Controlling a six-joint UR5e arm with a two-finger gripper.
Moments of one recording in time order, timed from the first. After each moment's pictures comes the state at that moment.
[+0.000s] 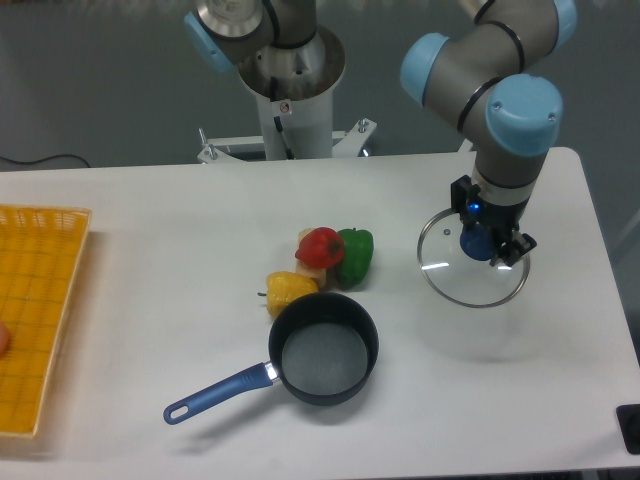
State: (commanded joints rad) arm 2.76 -1.92 -1.53 -1.20 1.62 1.70
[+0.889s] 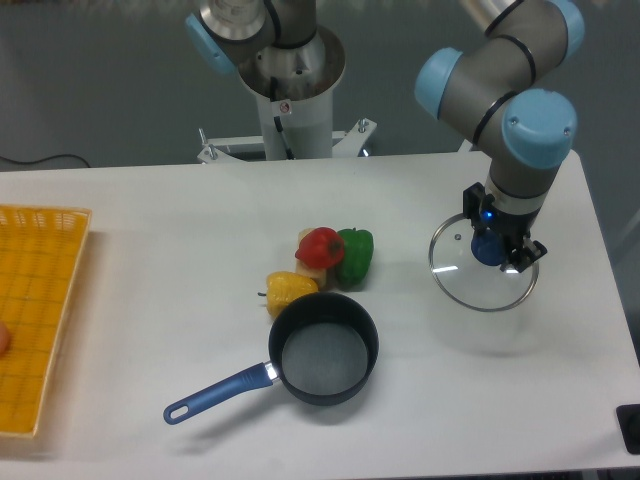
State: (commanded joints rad) arm 2.78 -1.98 -1.53 -1.14 1.62 1.70
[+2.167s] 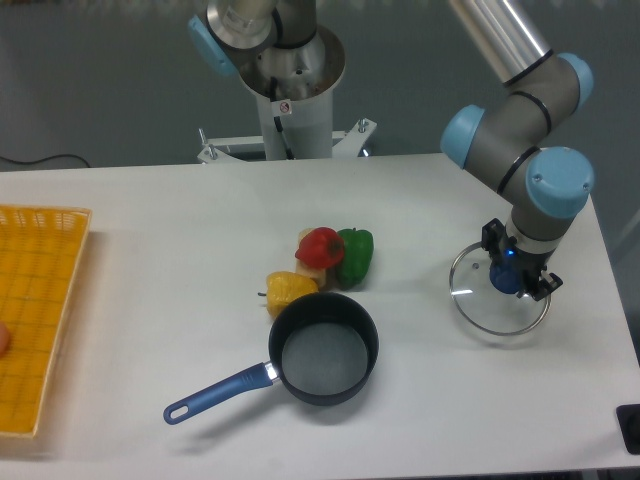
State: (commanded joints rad) arm 2.81 -2.12 -1.53 -1.04 1.62 1.70
